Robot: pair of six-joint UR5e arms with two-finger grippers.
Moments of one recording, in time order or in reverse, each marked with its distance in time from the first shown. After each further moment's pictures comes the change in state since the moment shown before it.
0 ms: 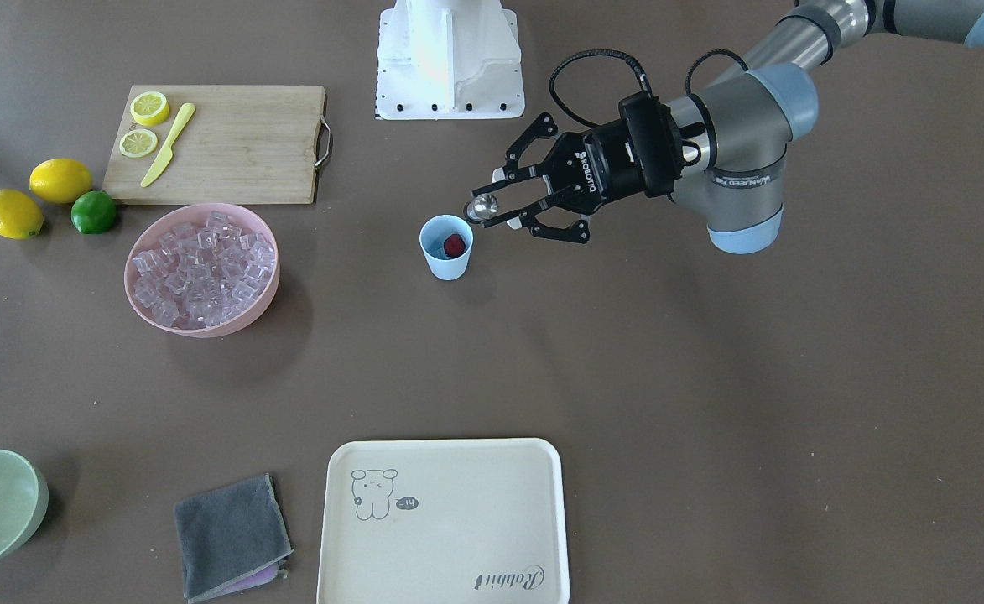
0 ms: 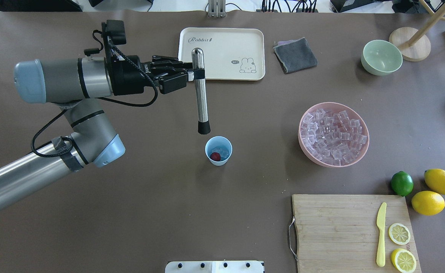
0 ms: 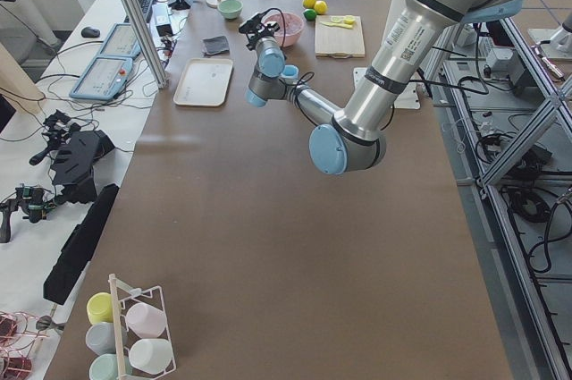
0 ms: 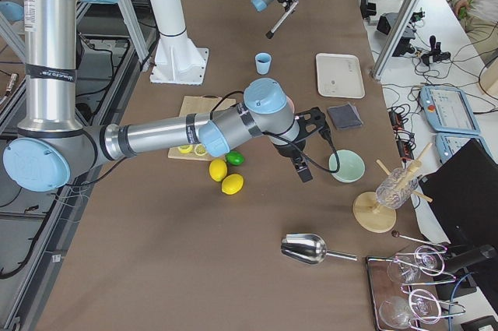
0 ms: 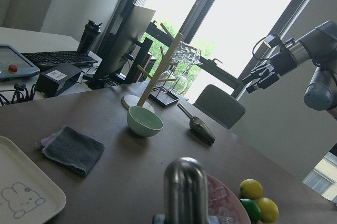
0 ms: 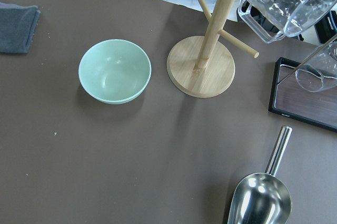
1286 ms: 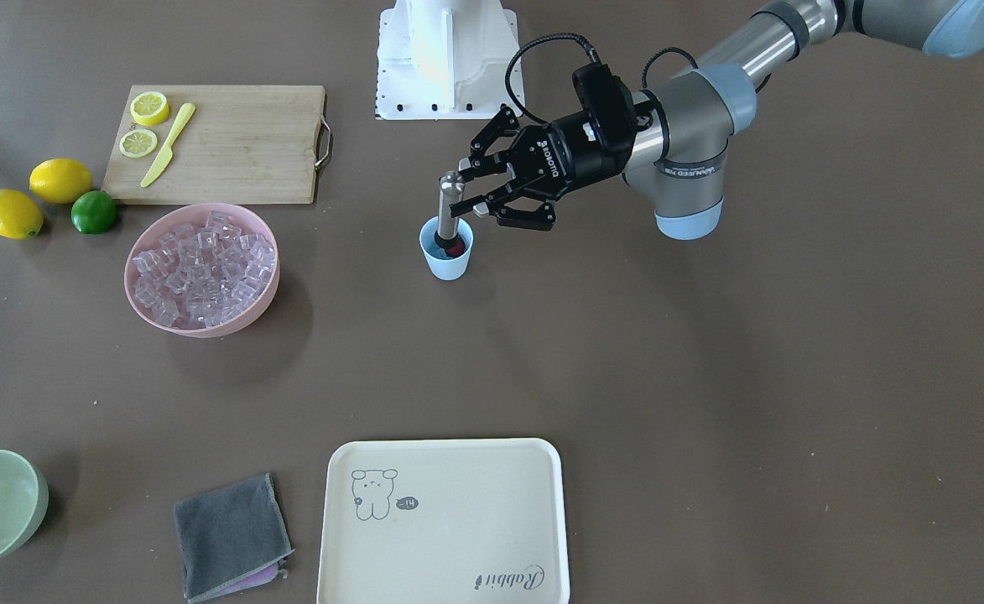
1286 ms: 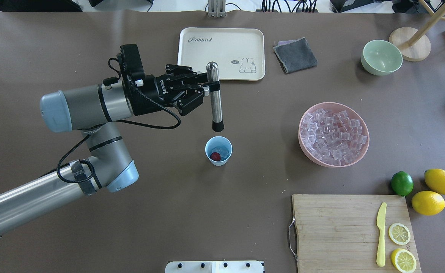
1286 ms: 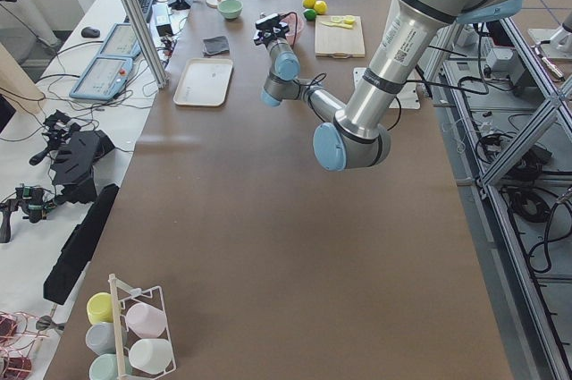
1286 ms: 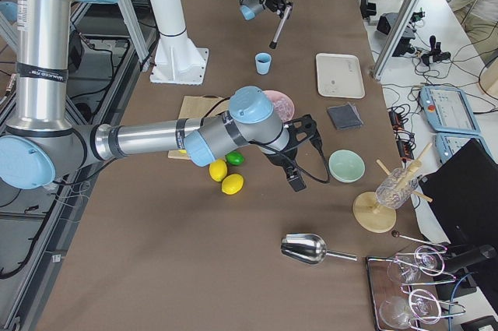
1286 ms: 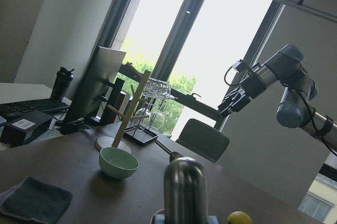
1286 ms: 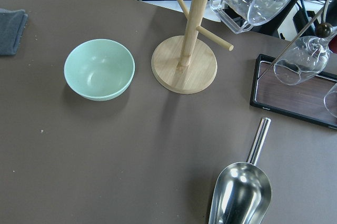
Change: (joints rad) left arm 0.105 -0.004 0.013 -0.029 0.173 0.319; right arm 0.043 -0.056 0.001 0.062 0.004 -0.003
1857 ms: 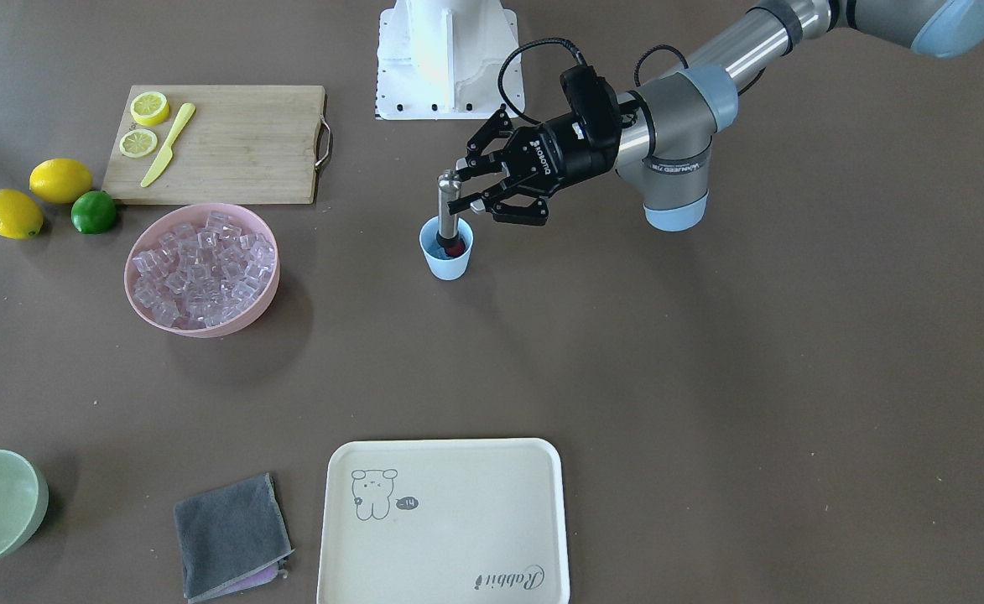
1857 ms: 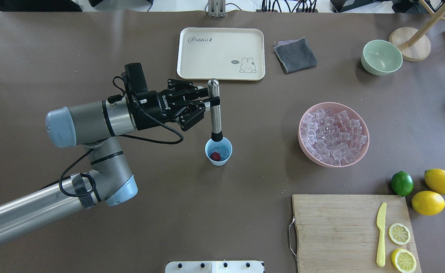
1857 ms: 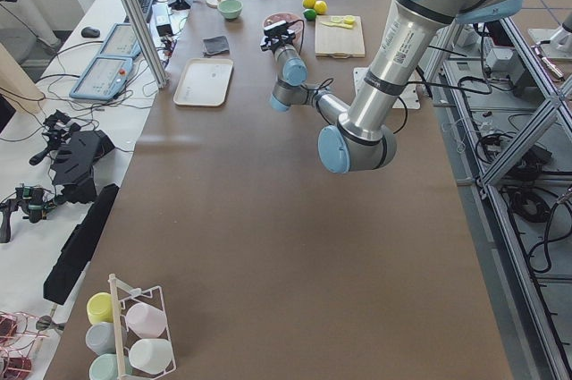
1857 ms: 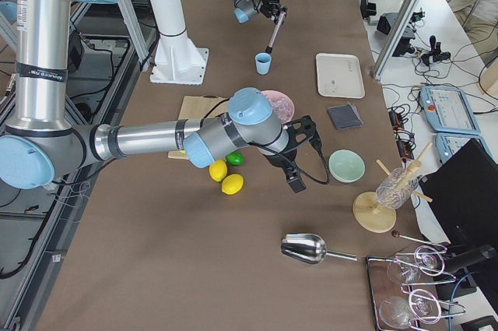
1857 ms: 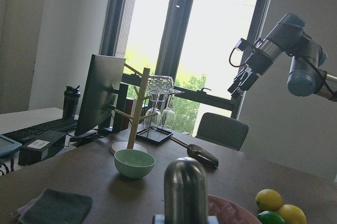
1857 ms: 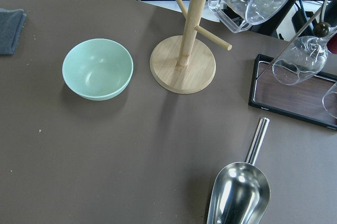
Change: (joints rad) left arm 0.042 0.031 -0.004 -0.006 0.031 0.047; right arm 0.000 -0.002 -0.003 0.007 -0.003 0.000
